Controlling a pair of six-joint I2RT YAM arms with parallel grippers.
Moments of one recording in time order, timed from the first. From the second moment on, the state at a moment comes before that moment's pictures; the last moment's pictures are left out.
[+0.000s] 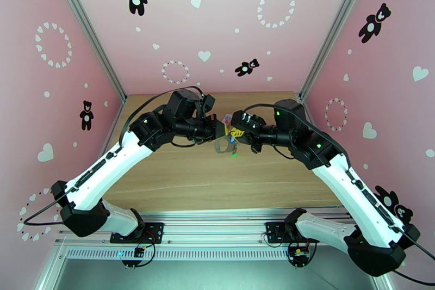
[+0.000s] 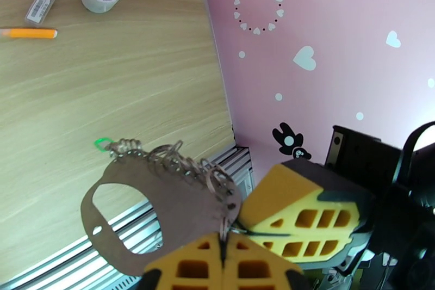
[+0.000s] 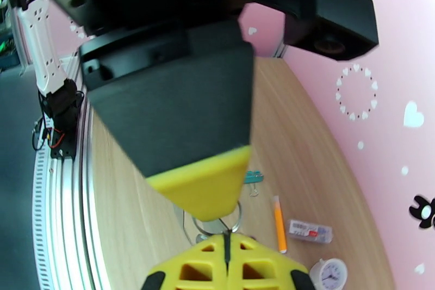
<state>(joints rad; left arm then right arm) -0.80 1.46 1.73 -0.85 0.43 -0.92 0.58 1.12 1.39 -0.76 -0.51 -0.52</state>
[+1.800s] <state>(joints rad) -0.78 1.10 1.01 -0.16 0.40 0.15 0.57 1.34 1.55 -0.90 -0.81 0.26</state>
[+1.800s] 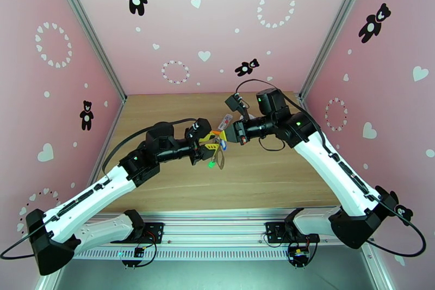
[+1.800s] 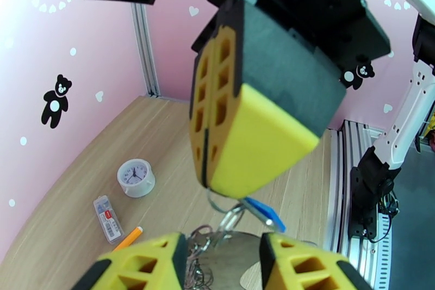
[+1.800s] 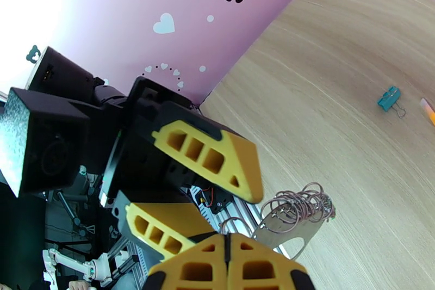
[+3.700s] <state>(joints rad) -0.77 1.10 0.95 0.15 0.56 0.00 0.53 1.34 1.63 -1.03 -0.87 0.14</state>
